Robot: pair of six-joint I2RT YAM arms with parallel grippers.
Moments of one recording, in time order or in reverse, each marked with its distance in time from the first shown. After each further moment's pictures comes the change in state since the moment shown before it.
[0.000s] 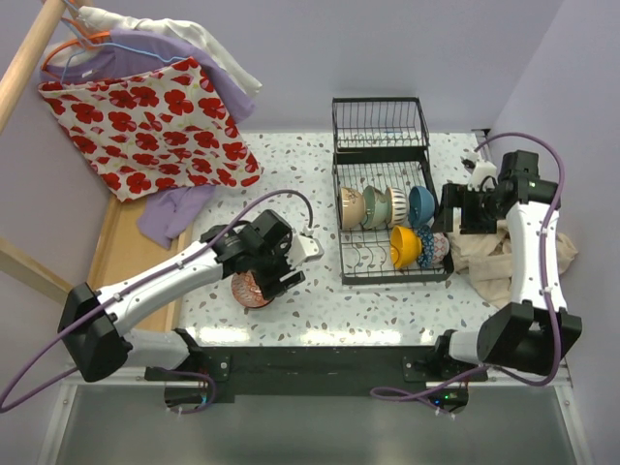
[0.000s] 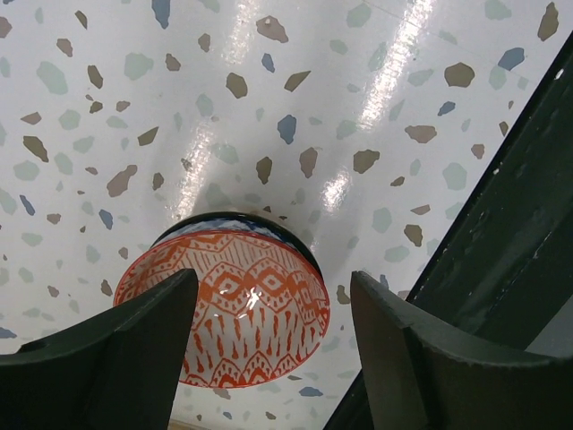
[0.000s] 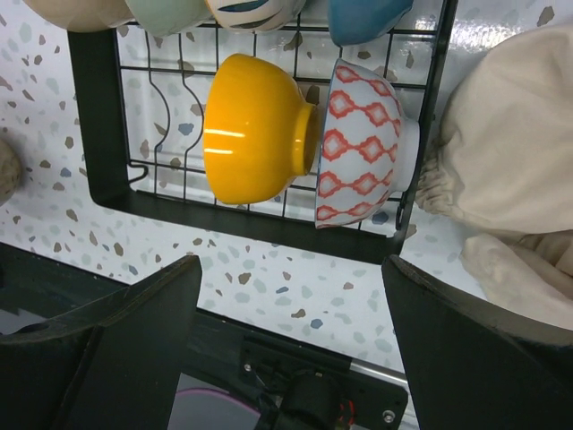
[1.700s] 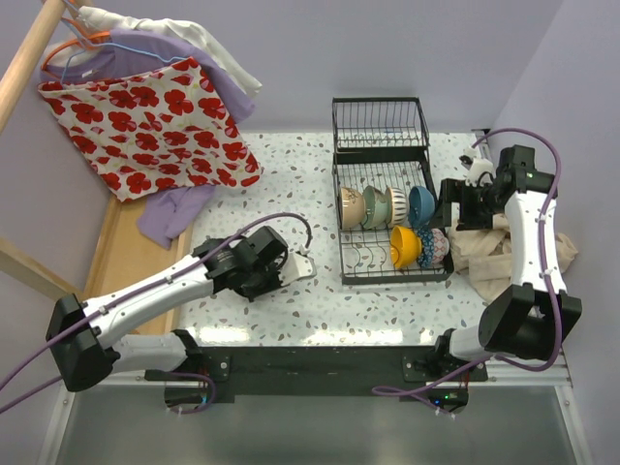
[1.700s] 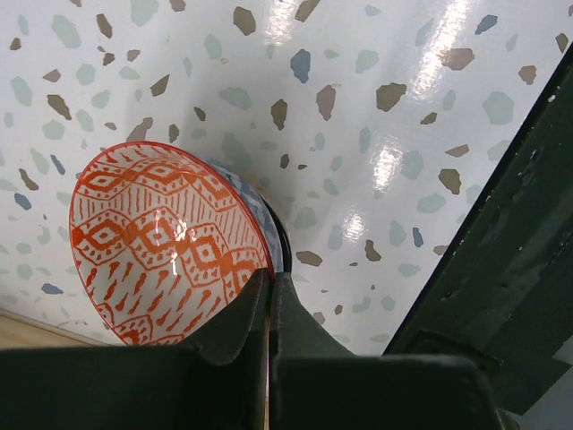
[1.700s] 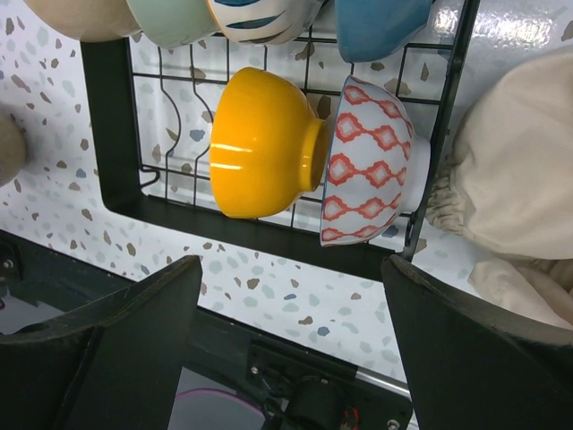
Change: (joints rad) left arm -0.072 -0.093 -0.079 -0.056 -0.130 0.083; right arm 0.000 0.089 0.043 0.004 -0.041 -0.003
